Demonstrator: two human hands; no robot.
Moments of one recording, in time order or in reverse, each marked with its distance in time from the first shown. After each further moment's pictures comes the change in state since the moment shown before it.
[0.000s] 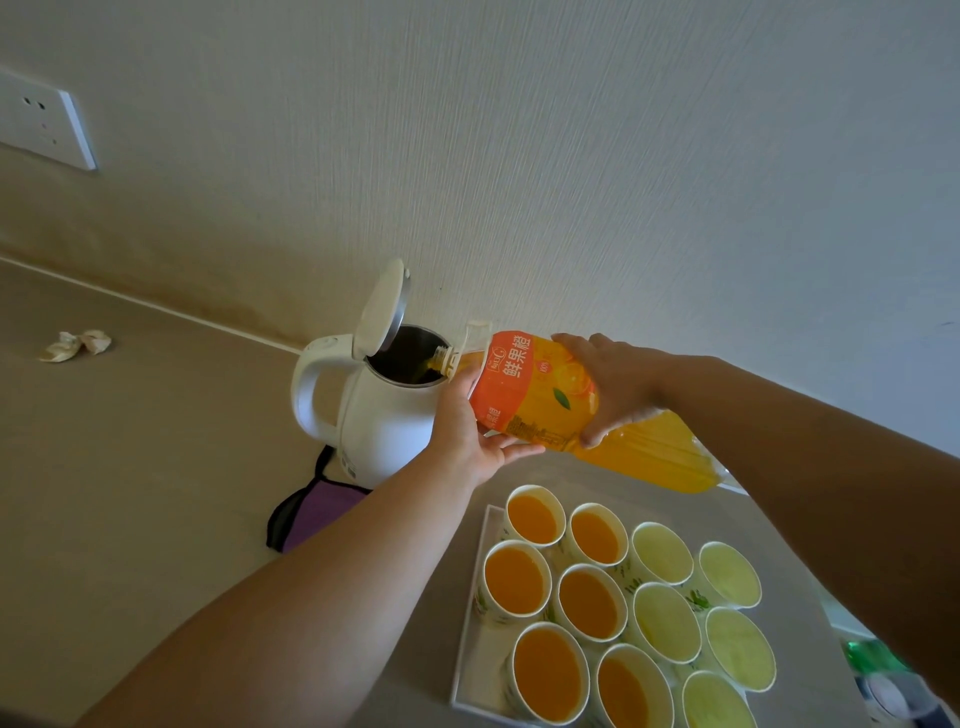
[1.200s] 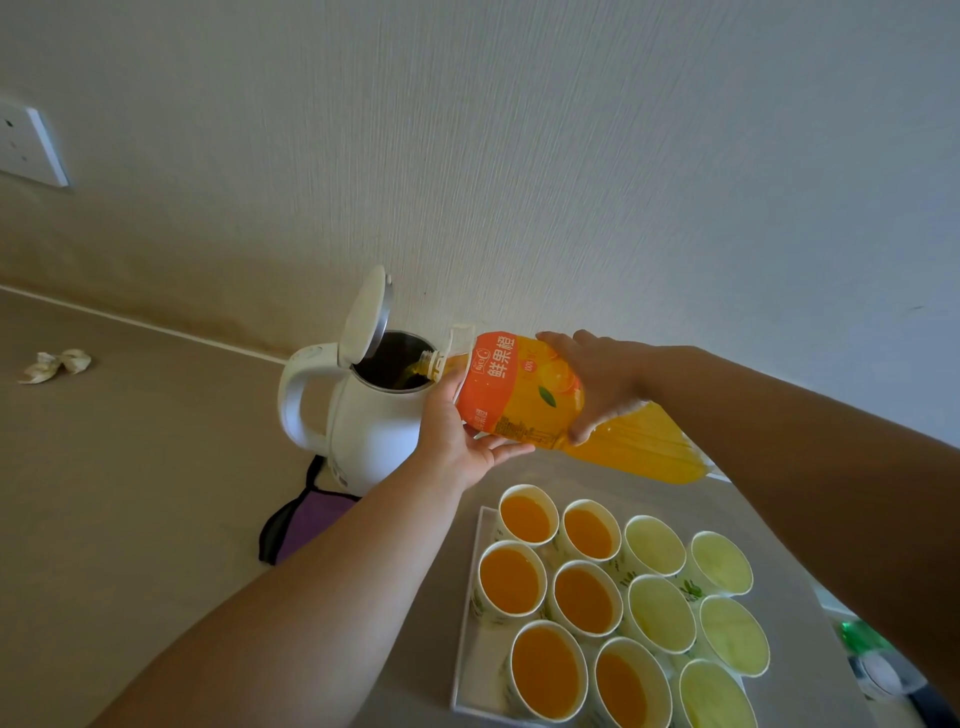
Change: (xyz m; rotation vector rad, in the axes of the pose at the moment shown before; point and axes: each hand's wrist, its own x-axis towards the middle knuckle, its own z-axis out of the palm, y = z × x) left_hand -0.003 0.000 0.000 -0.016 -0.015 -0.006; right_hand -0.002 -0.003 -0.003 -0.014 -0.009 0.021
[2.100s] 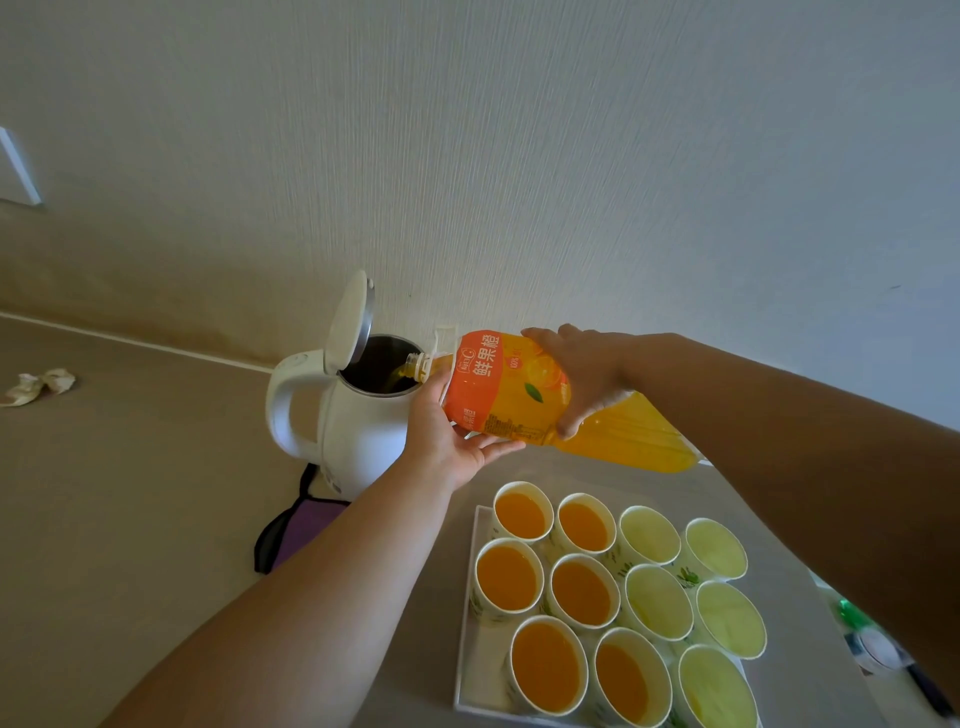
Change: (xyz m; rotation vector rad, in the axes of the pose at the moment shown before) left_hand -0.004 0.002 0.000 -0.015 -0.003 -0.014; right_hand 0.000 -0.001 -0.002 -0.004 -0.012 0.010
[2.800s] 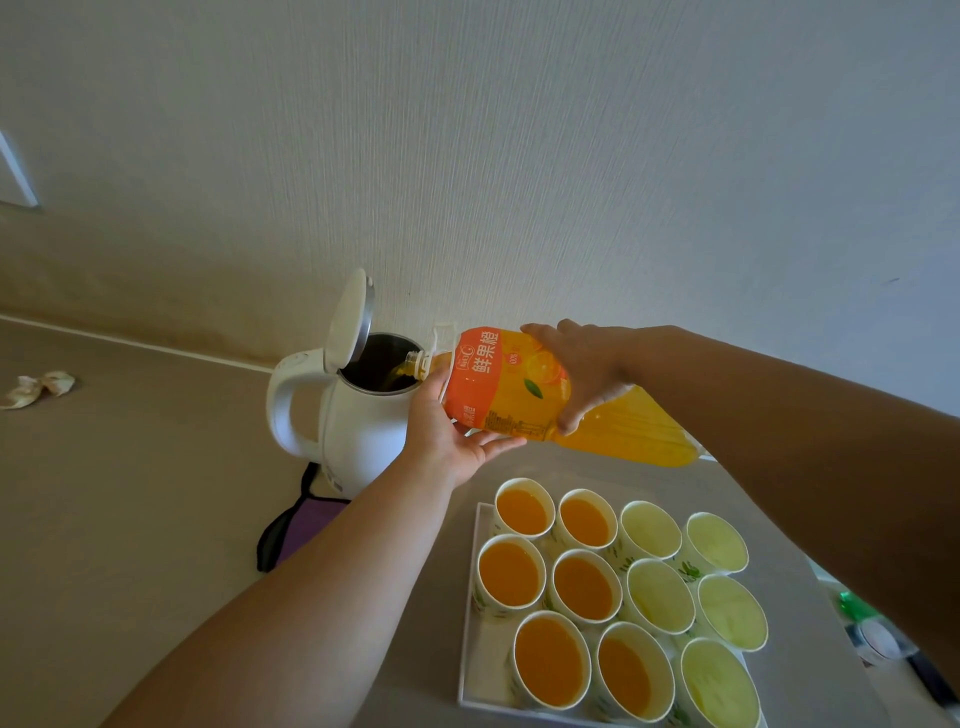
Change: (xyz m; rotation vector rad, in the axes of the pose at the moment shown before) left_hand -0.004 0.001 0.001 0.007 -0.010 -0.008; right_hand -0.002 -0.003 -0.003 -0.011 -0.007 0.008
